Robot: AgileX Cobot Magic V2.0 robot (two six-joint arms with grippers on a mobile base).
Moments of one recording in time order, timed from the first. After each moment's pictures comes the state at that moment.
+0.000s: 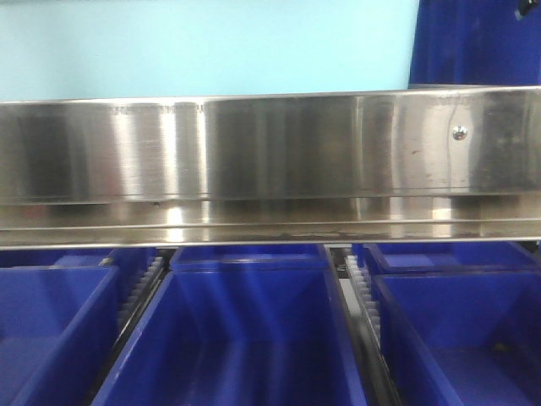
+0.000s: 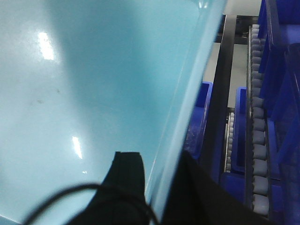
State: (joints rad) left arm -0.40 1.64 -2.14 0.11 0.75 -0.12; right arm 0.40 1.69 -2.19 0.08 1.09 0.10
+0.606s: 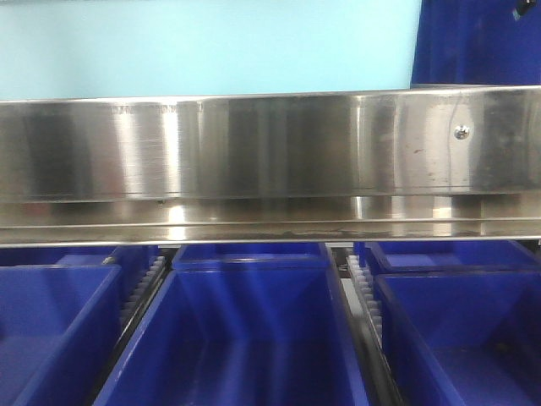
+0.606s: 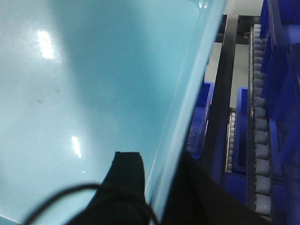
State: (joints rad) left arm -0.40 1.64 -2.14 0.11 0.75 -0.12; right arm 0.40 1.69 -2.19 0.08 1.09 0.10
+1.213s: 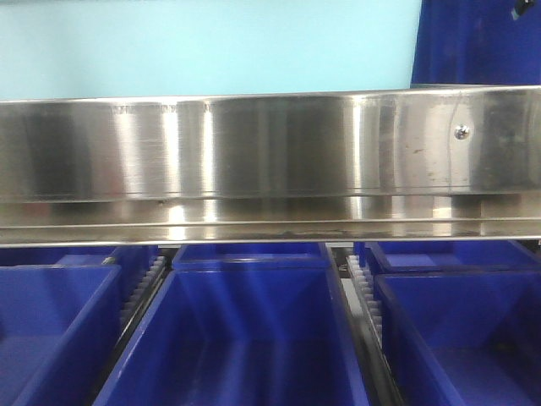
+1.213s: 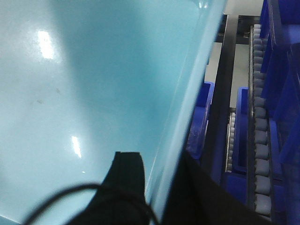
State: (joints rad) left arm -0.40 1.64 -2.14 0.11 0.75 -0.12; right arm 0.40 1.69 -2.19 0.08 1.09 0.10
